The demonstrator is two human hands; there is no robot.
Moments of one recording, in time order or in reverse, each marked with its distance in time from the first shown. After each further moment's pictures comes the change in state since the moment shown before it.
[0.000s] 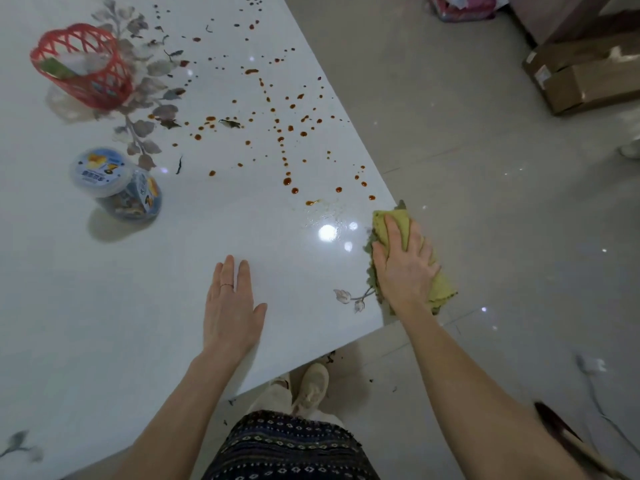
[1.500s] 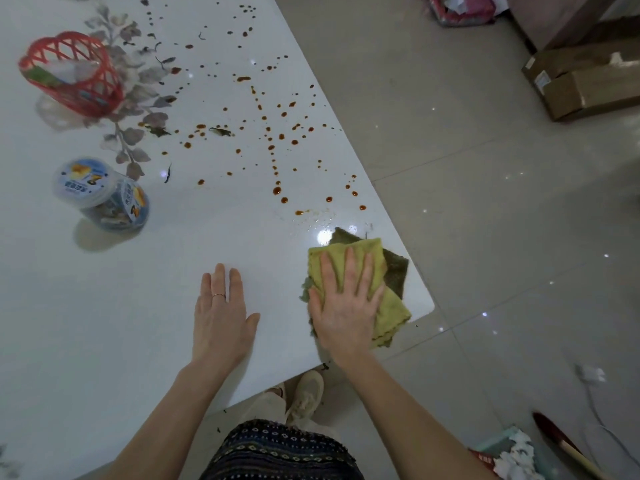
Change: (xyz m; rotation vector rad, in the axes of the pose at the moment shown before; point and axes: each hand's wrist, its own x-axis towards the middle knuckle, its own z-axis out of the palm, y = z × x) left_hand 0.005 0.011 0.003 0.108 -0.041 -0.030; right_hand -0.060 -0.058 0.018 -0.010 0.033 -0.201
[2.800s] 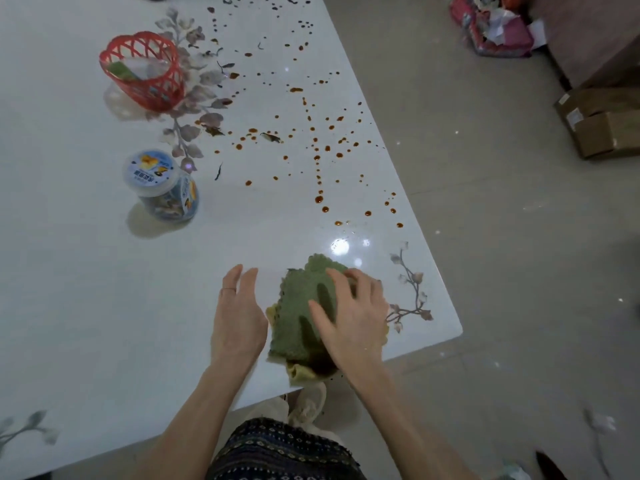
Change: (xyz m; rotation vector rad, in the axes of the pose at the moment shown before) left_hand -0.004 -0.020 -0.011 -0.456 0.251 -0.139; right_hand -0.009 -0.047 -0.052 0.311 -0.001 -0.093
